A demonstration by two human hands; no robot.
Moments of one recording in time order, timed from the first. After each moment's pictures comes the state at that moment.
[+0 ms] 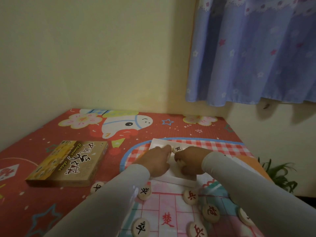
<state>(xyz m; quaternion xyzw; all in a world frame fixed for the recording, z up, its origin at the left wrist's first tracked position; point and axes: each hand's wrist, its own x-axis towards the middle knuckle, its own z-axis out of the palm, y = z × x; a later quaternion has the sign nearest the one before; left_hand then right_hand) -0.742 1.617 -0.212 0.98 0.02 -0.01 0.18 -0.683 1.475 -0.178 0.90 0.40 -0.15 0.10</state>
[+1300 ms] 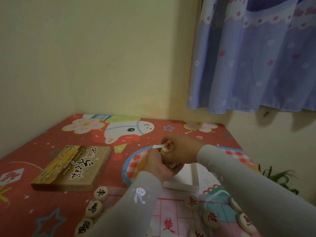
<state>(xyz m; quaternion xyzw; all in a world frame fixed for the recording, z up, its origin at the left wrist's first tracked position) -0.742 1.587 -0.187 0.25 0.29 0.00 0.92 -0.710 1.498 -0.120 0.90 0.38 -0.11 -0.17</state>
